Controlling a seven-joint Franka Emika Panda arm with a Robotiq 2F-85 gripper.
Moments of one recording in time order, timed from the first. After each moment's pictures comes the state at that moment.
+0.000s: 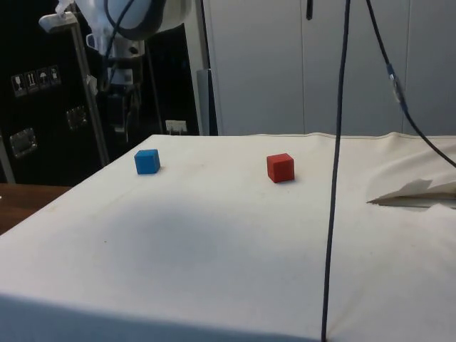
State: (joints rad) arm 0.06 0.62 -0.11 -1.57 0.02 2.36 -0.31
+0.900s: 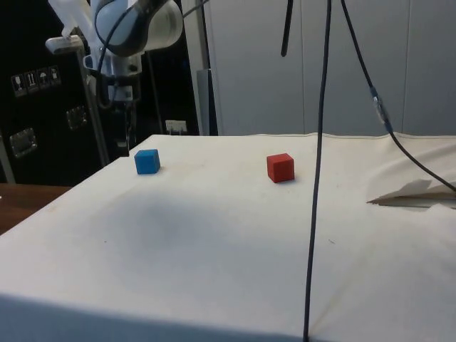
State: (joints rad) arm 0.04 0.76 -0.13 -1.42 0.12 2.30 -0.51
